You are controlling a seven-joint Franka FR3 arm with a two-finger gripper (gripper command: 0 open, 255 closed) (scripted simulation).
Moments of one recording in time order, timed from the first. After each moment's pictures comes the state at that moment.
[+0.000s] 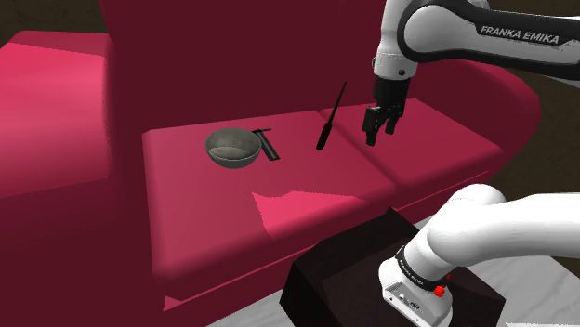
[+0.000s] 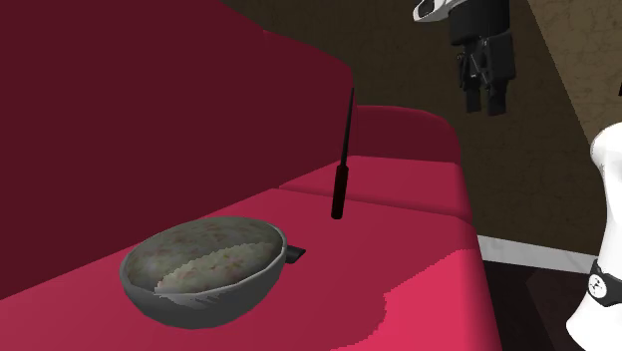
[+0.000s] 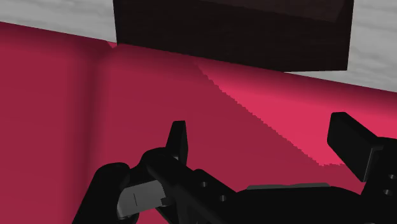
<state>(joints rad) 0.02 -0.74 0.05 -2.40 -0.02 1.44 0.02</state>
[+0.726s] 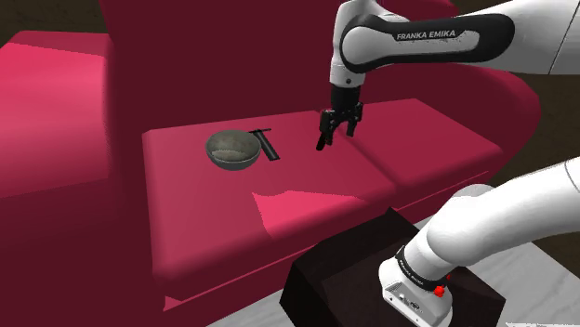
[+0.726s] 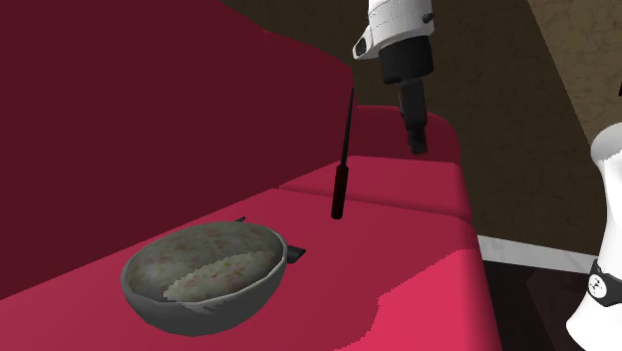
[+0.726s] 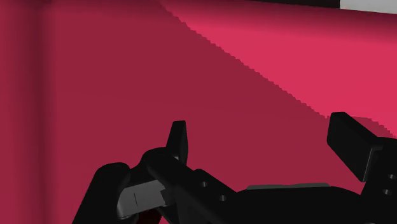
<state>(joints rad) 0.01 -0.42 0.09 -2.30 0.03 1.67 0.12</state>
